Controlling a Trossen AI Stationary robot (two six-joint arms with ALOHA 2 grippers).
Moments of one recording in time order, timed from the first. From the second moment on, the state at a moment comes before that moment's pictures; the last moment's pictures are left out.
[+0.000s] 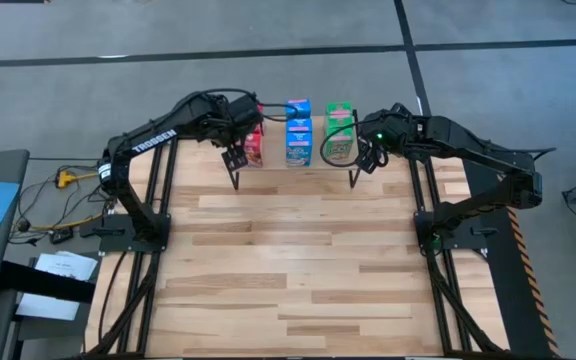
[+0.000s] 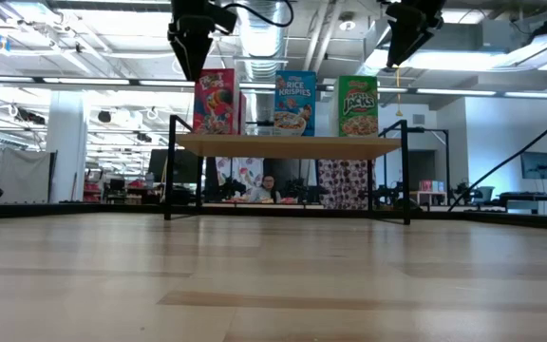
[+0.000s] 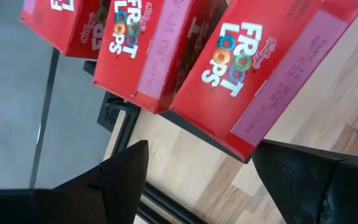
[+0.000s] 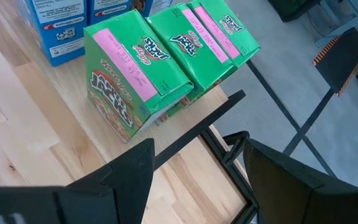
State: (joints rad) left arm 0.40 1.70 1.93 -1.48 -0.43 0.04; right arm -0.31 1.27 1.45 -1.10 0.55 0.05
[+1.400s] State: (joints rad) left arm 0.34 1.38 2.07 -1.44 -0.42 -0.11; right arm -0.33 0.94 1.30 -0.83 0.31 0.03
